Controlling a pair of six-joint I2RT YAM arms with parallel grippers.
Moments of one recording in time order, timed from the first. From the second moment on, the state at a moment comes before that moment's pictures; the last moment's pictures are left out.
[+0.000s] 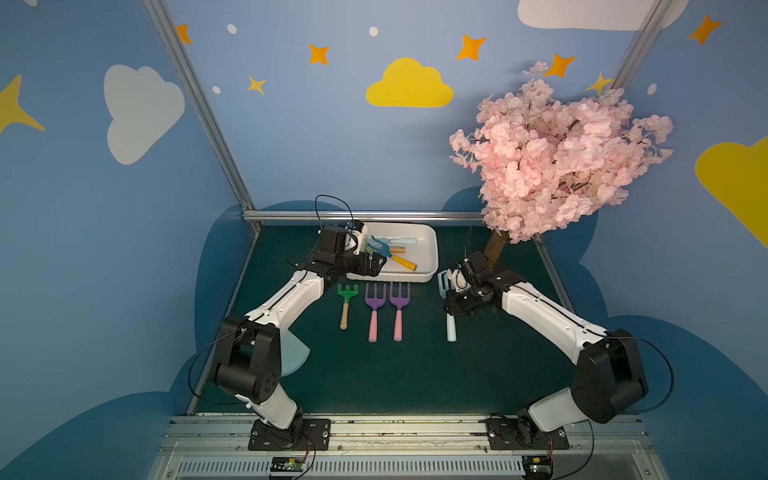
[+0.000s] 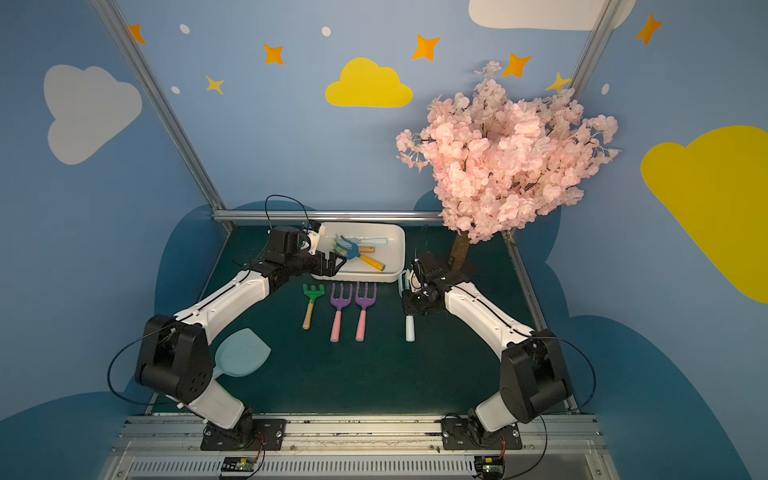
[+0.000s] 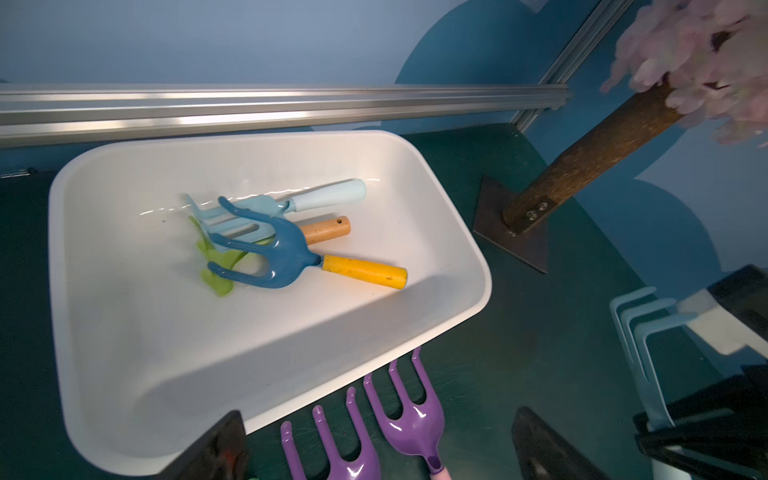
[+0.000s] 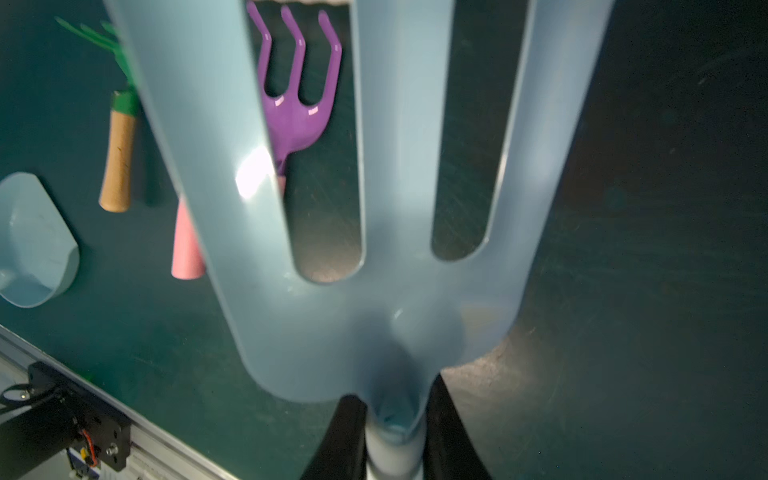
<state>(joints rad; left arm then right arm) -0.29 1.63 1.21 -0.20 0.32 -0.14 0.54 1.54 1.15 -0.81 -0.19 0.35</state>
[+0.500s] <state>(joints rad) -0.29 1.62 1.17 -0.20 0.30 -0.10 0.61 1.95 1.39 -0.92 -0.18 0.38</state>
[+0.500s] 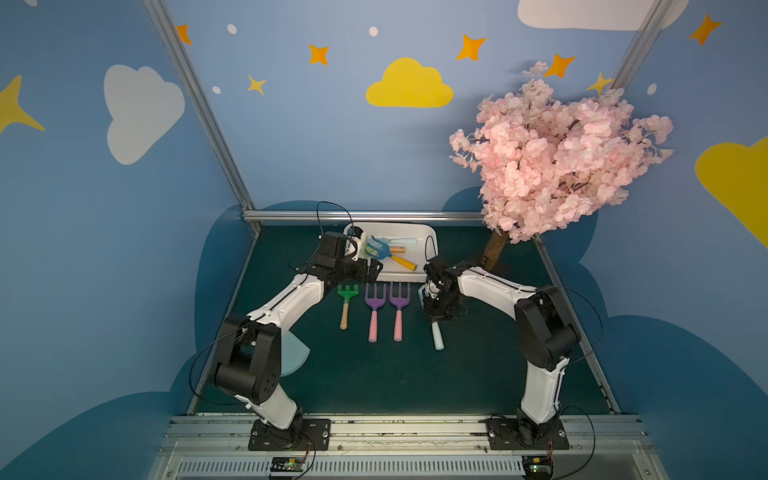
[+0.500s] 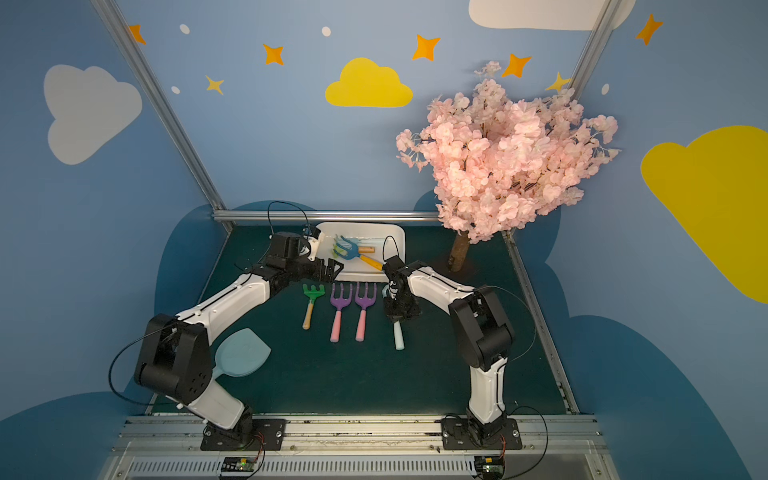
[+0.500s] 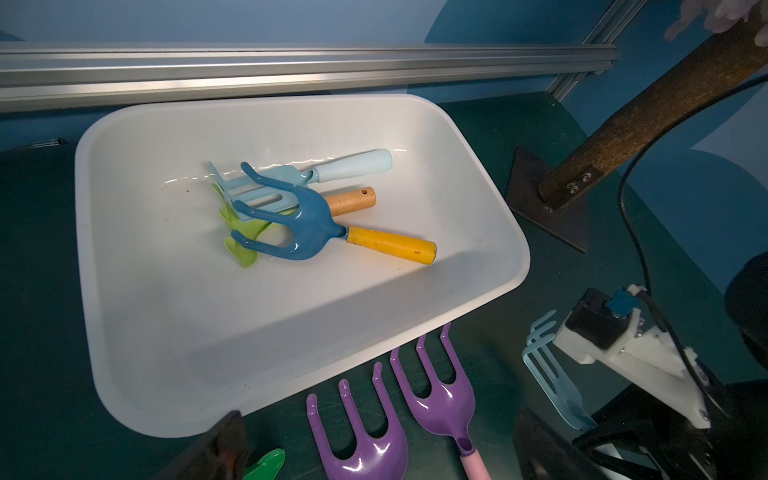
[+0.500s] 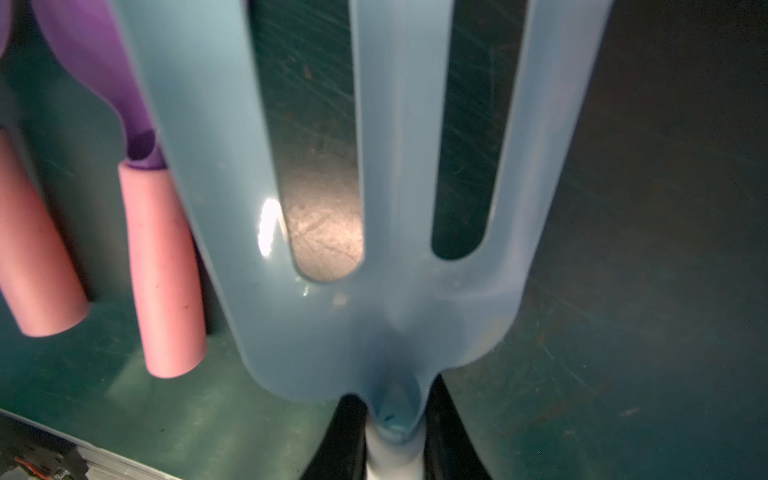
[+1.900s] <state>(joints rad) -0.30 1.67 1.23 -0.22 0.23 -0.14 0.57 1.94 1.30 -0.67 -0.22 0.45</state>
